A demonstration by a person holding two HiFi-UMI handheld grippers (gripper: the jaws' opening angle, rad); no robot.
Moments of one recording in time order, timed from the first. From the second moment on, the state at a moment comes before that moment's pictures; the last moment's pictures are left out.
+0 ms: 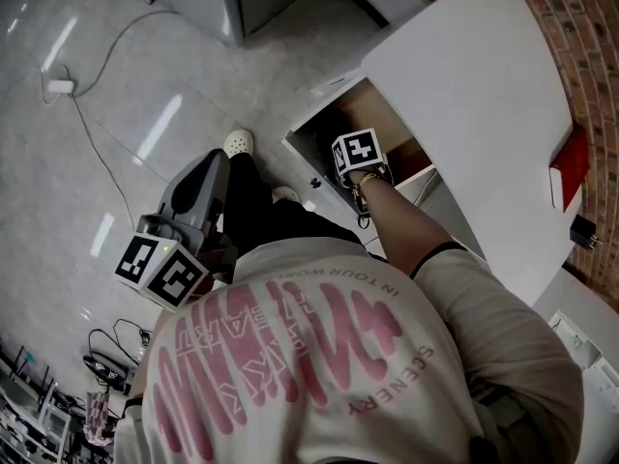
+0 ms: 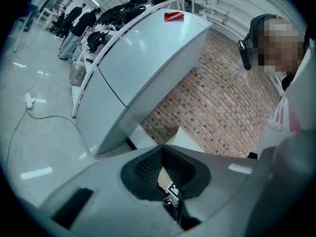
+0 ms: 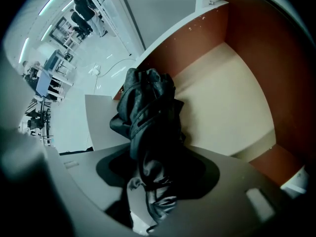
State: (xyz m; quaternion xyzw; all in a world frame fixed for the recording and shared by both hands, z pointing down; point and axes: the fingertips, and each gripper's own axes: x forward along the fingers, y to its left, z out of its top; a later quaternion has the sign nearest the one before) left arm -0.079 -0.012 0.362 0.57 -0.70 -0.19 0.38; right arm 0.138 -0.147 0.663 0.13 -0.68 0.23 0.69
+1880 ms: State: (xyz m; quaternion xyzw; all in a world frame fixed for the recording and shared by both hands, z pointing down) left arm -0.065 -0.023 0.261 0.61 -0.71 -0.21 0.29; right arm 0.140 -0.143 0.550 0.16 -0.76 0.19 0.60
